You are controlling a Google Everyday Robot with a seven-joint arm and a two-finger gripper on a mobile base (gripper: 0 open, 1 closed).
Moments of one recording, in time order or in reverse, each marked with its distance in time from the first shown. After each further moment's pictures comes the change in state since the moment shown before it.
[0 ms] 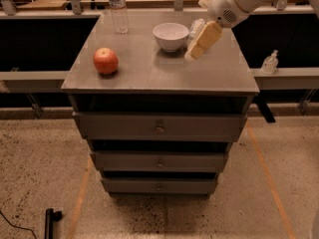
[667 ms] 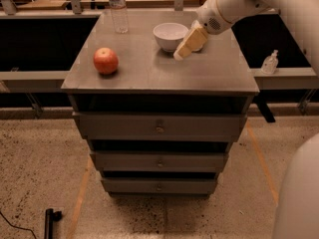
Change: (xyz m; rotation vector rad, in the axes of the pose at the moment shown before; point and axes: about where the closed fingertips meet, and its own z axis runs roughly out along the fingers) arm 0.011 -0.034 0.058 0.046 -0.029 0.150
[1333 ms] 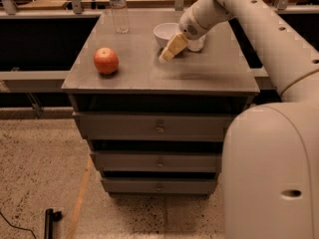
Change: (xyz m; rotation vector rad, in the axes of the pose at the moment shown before) arm 0.000 -0.015 0.084 -0.076 0.034 0.038
